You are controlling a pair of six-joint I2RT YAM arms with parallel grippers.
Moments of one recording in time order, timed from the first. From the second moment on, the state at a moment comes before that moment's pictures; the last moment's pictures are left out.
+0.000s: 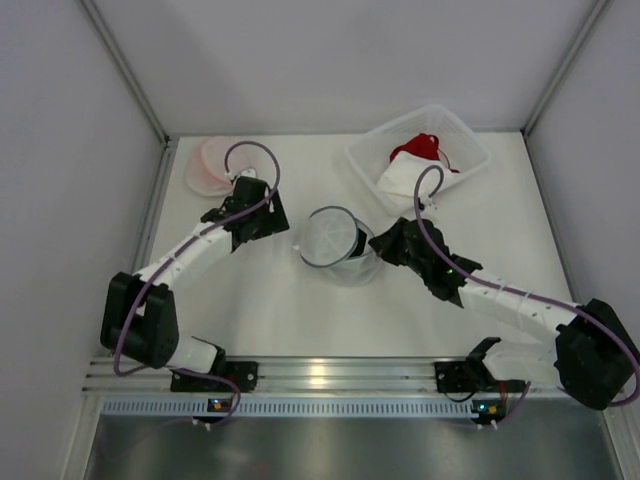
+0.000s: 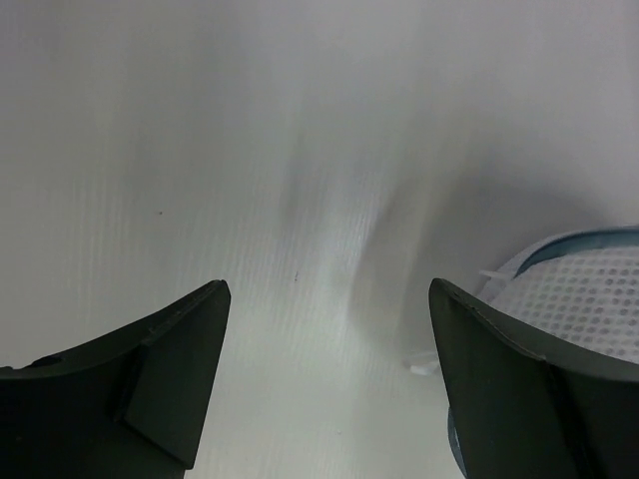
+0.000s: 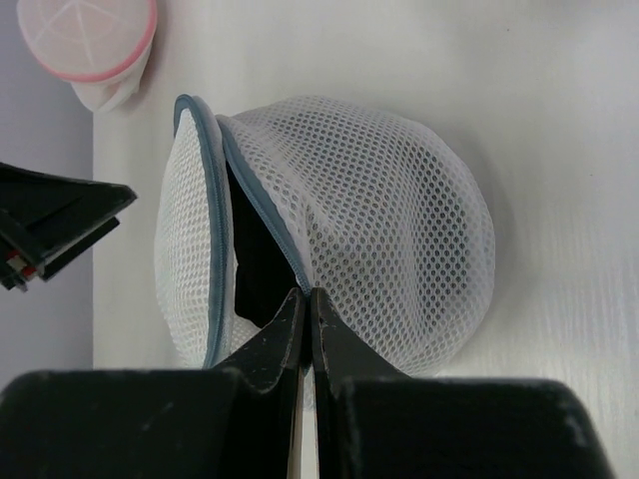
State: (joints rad) left arm -0.36 1.40 0.99 -0.41 -0.18 -0.57; right arm 0.70 1.18 0.61 0.09 0.20 0.94
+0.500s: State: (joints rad) left arm -0.44 1.65 0.99 -0.23 0.10 -0.52; right arm 0.70 1.18 0.64 0.06 0.19 0.93
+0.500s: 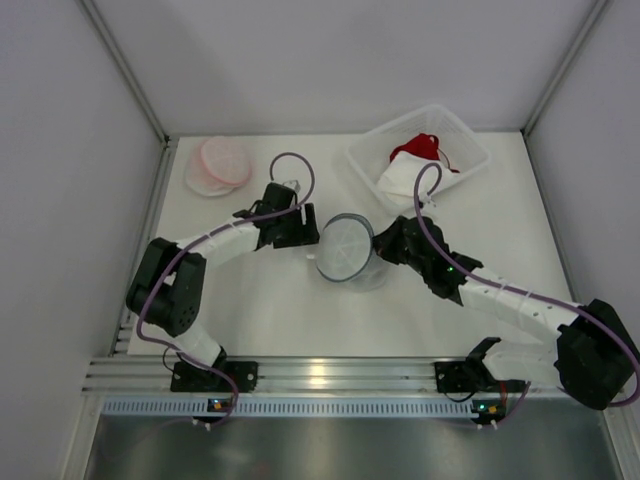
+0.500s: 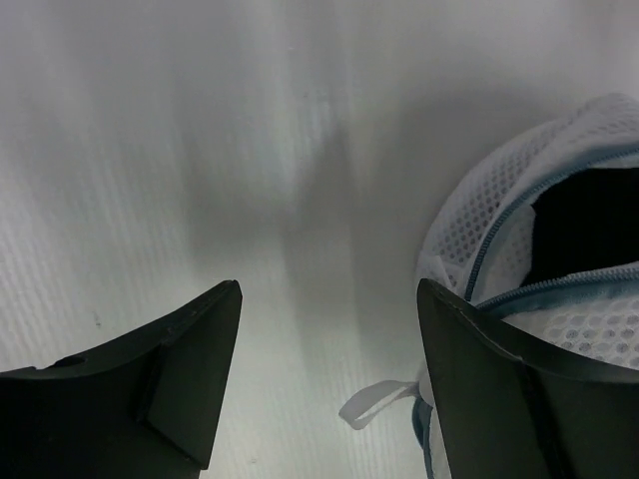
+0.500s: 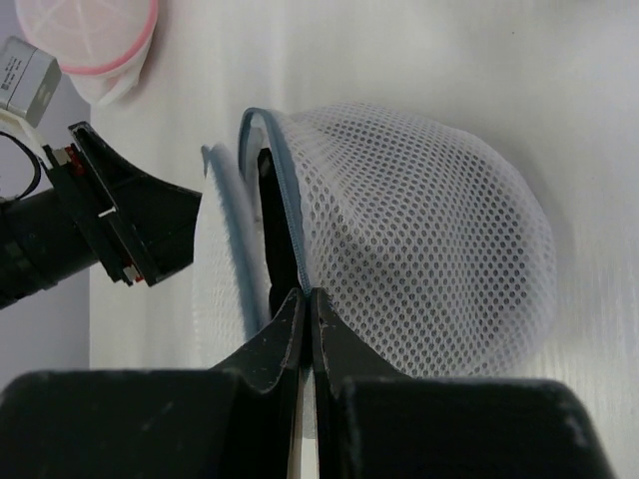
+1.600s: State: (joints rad) left arm -0.43 1.42 0.65 0.07 0.36 -0.71; right arm 0.66 1.21 0.66 0.01 0.12 0.86
